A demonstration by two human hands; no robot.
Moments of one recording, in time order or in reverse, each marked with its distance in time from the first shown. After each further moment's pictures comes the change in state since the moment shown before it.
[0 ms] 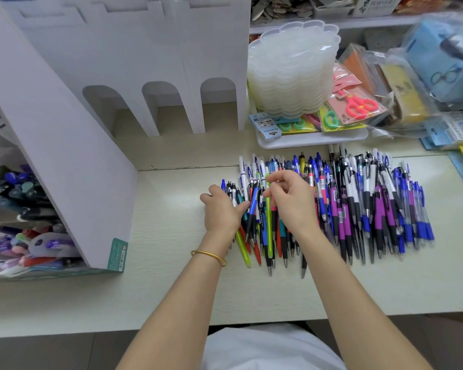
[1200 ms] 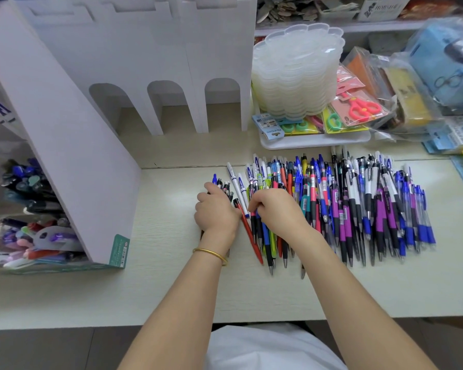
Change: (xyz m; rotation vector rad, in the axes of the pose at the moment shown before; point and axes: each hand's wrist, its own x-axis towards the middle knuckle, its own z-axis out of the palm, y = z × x) left_hand 0.000 -0.002 -0.005 0.347 0.098 -0.060; right_hand 0.013 0.006 0.018 -0.760 -0.407 -0.134
